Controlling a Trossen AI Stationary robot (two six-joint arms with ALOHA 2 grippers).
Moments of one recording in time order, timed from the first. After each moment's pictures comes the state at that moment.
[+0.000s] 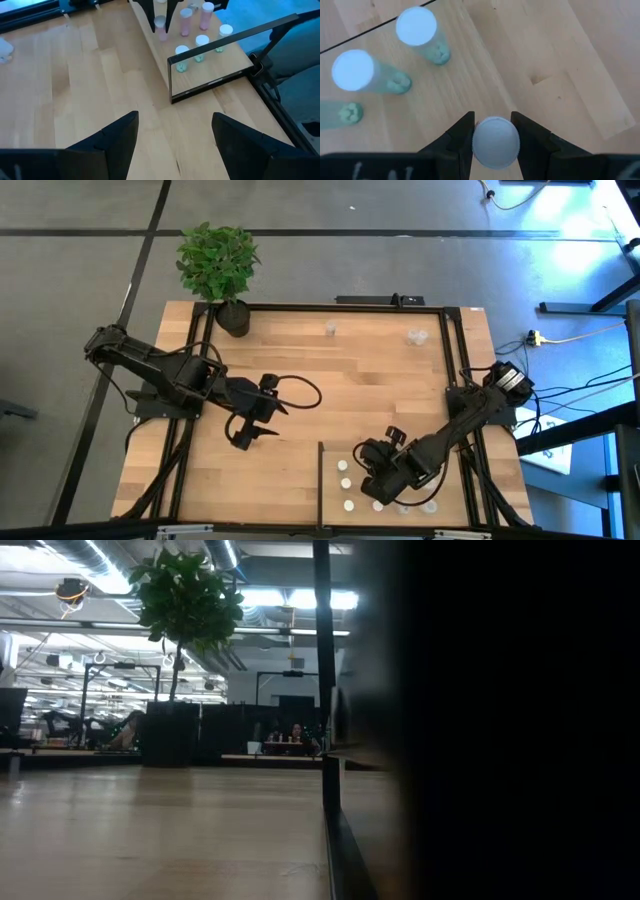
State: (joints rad) left arm -0.34 1.24 1.21 -0.70 -0.06 0.04; right arm 0.69 1.80 1.36 -0.90 0.37 1.12
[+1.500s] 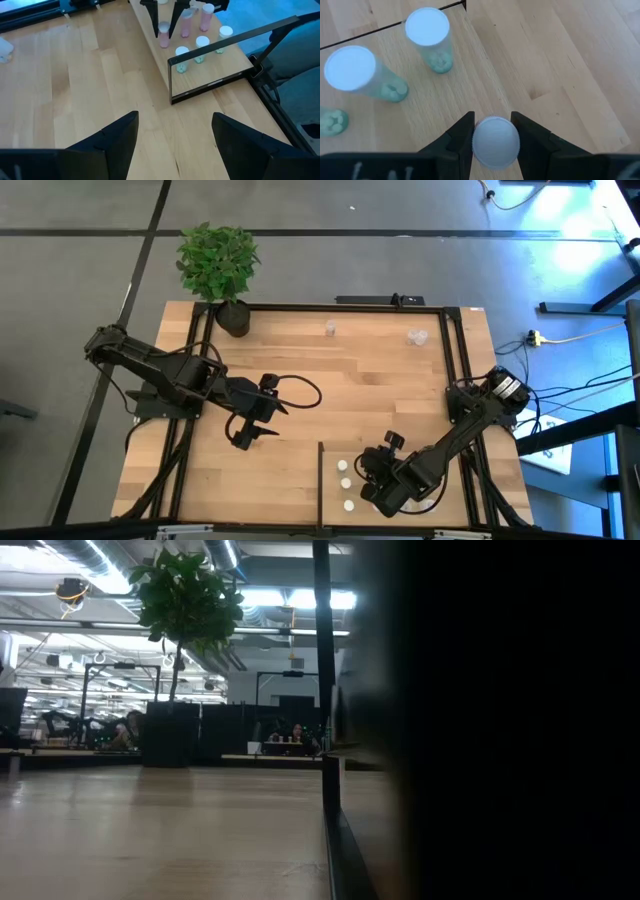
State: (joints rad) left arm -0.34 1.24 1.21 -0.70 -0.06 0.03; right arm 0.74 1.86 1.37 -0.88 0.52 1.12
